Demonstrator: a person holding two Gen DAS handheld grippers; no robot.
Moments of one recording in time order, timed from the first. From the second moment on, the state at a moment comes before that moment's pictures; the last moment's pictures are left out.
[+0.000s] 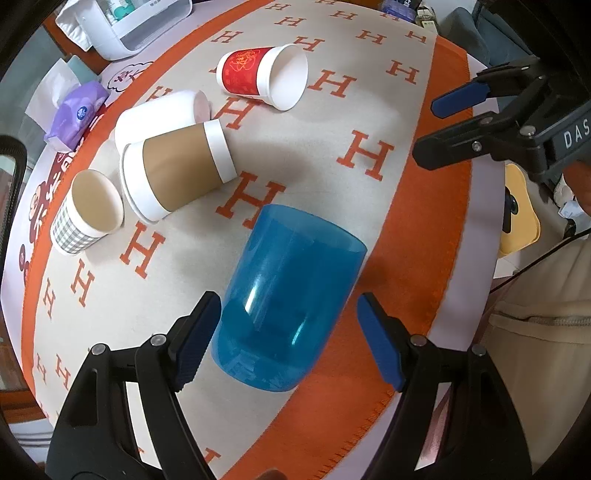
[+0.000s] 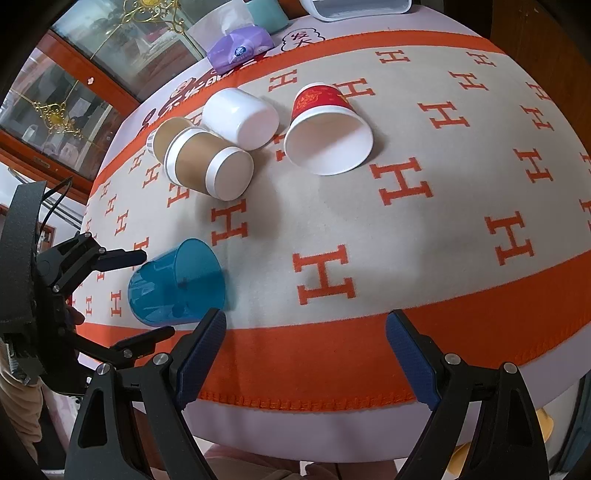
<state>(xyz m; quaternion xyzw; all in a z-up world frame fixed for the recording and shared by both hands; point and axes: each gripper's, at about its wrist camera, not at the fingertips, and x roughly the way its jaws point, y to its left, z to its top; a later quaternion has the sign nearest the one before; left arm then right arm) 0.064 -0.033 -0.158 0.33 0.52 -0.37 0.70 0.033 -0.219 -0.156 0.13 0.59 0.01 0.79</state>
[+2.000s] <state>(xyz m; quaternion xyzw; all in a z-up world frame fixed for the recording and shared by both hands) -0.017 0.160 -0.181 -0.15 0.52 0.05 0.84 0.073 0.054 -0.212 -0.51 0.55 0.35 0.56</state>
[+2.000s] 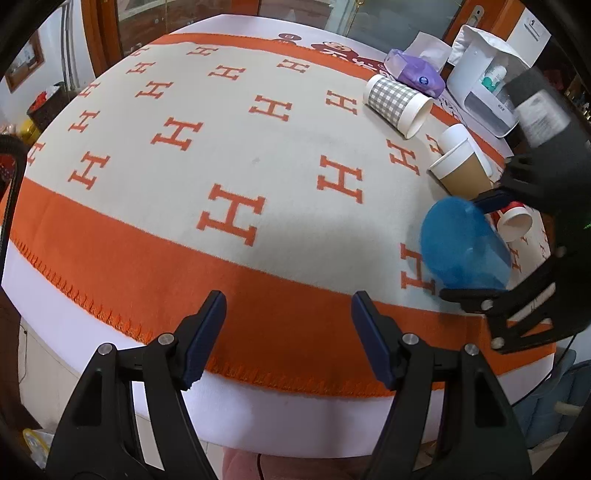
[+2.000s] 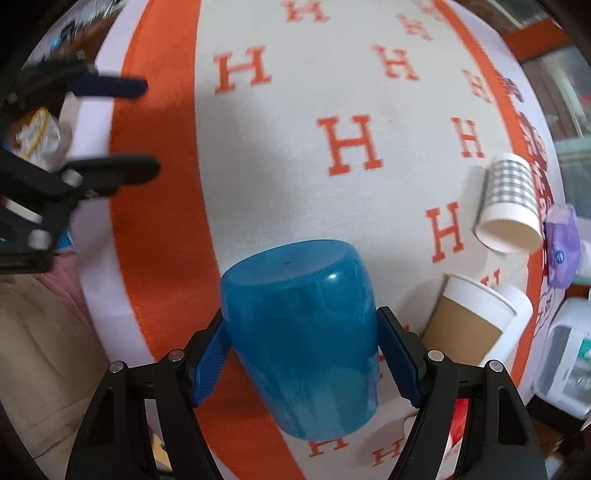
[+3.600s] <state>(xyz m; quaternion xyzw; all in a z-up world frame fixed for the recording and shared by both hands) 0.020 0.110 -0.161 -0.07 0.50 0.07 0.86 0.067 -0.074 -0.174 -0.02 0.45 0.23 0.86</state>
